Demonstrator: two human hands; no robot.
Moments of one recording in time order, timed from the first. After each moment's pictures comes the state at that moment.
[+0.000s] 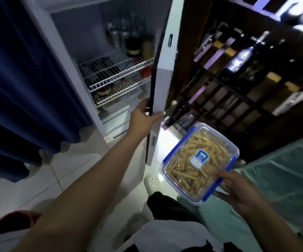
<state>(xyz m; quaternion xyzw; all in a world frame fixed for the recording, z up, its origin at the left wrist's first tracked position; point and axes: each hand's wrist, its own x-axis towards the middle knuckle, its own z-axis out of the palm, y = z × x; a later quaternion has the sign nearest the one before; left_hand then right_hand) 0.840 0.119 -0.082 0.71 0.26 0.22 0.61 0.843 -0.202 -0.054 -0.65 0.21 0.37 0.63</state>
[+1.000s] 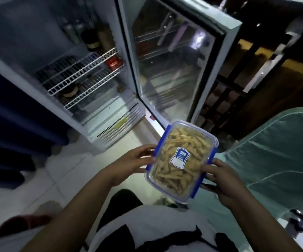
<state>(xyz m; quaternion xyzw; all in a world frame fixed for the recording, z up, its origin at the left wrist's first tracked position) 0.831 -0.045 -0.098 0.62 0.23 -0.19 0.73 0.922 -0.311 -0.087 -0.65 0.20 0.39 0.62</state>
